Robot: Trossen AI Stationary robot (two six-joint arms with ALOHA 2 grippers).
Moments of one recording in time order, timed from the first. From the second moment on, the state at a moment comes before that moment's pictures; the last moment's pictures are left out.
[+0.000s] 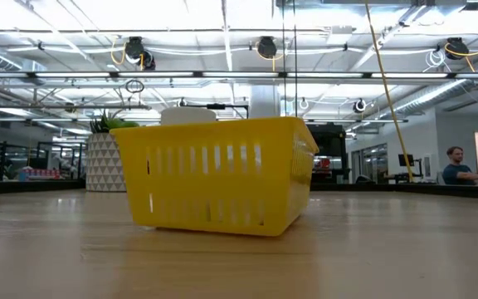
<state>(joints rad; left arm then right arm) -0.36 1.74 1.69 -0.82 -0.73 -0.27 0.51 1.40 1.32 -0.68 0.42 0.02</state>
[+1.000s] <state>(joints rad) -0.33 1.05 0.61 0.44 -0.65 0.00 0.36 2.01 1.71 -1.00 0.08 -0.23</state>
